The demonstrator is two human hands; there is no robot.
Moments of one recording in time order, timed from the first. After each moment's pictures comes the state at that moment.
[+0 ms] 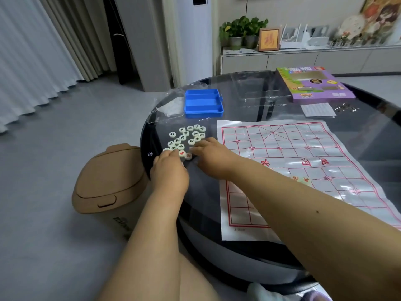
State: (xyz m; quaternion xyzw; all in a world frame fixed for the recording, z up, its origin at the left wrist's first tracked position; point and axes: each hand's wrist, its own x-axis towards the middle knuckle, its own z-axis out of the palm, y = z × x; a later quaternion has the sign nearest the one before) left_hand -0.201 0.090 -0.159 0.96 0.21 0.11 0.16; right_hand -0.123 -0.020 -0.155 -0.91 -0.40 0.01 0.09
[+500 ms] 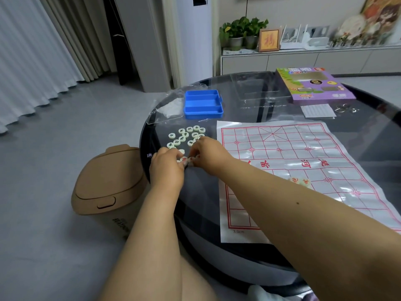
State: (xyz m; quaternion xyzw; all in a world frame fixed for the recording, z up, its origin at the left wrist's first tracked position) left_hand -0.187 0.103 -0.170 0.94 0.19 0.19 0.24; right_hand -0.124 -0.011 -0.135 -0.93 -0.31 0.07 0.21
